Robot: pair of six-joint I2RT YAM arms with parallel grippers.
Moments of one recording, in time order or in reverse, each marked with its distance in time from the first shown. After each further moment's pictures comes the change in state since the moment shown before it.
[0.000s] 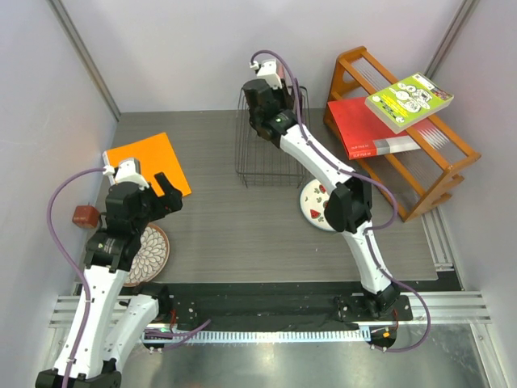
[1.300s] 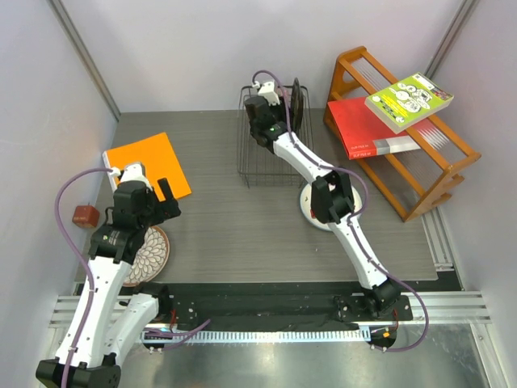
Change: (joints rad) left arm 0.000 0.056 -0.013 -0.084 -0.073 0.055; right arm -0.072 0.333 0.148 0.092 -0.002 0.000
